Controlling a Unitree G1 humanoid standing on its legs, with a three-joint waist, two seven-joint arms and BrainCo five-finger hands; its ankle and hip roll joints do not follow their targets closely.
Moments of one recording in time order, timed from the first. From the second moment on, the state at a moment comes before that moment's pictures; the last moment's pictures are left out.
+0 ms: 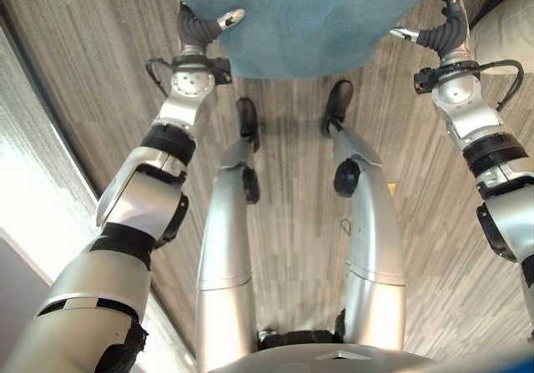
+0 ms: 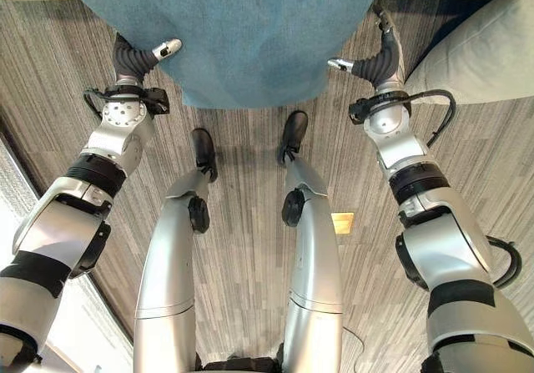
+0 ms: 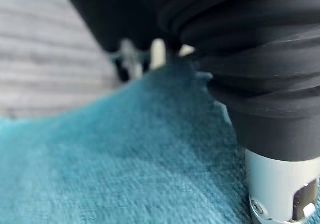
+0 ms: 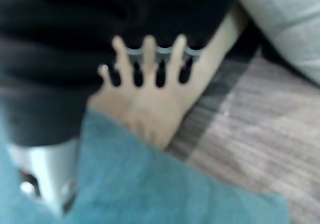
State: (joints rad) left arm -1.20 0.46 -0.43 0.96 -0.60 -0.21 0.38; right arm -1.15 -0.63 0.48 0.87 0.22 -0.18 -0.37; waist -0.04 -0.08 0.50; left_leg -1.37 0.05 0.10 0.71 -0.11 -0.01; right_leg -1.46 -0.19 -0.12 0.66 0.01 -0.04
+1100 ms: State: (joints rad) left arm -0.95 0.43 -0.42 0.58 -0.67 -0.21 0.44; right arm -1.03 -0.57 0.44 0.62 0.22 -0.15 -0.39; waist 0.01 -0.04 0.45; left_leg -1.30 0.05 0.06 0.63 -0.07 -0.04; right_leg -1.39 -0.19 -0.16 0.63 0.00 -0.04
